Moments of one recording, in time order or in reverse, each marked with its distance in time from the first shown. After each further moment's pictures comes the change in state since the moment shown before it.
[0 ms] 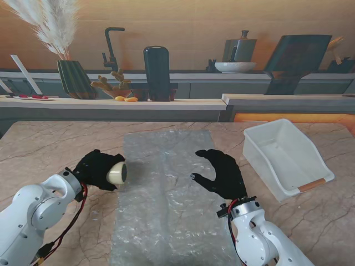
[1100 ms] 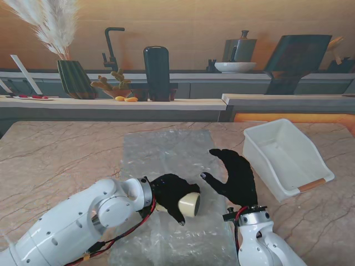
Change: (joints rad) left arm -0.360 -0.007 0.686 -0.038 -0.353 0.145 -0.236; right arm -0.107 -0.020 0.055 -0.072 -0.025 0.029 -0.139; left_hand 0.013 0.100 -0.168 0.000 -0.002 0.049 -0.022 -0.061 0.015 0.024 -0.058 0.013 0.054 -0.016 0.026 0.011 0.077 0.000 0.038 0.058; right_hand 0.000 0.000 0.000 0.000 0.003 0.000 -0.002 -0.001 0.010 0.010 -0.002 0.000 0.000 0.006 0.000 0.000 0.000 0.002 0.002 0.000
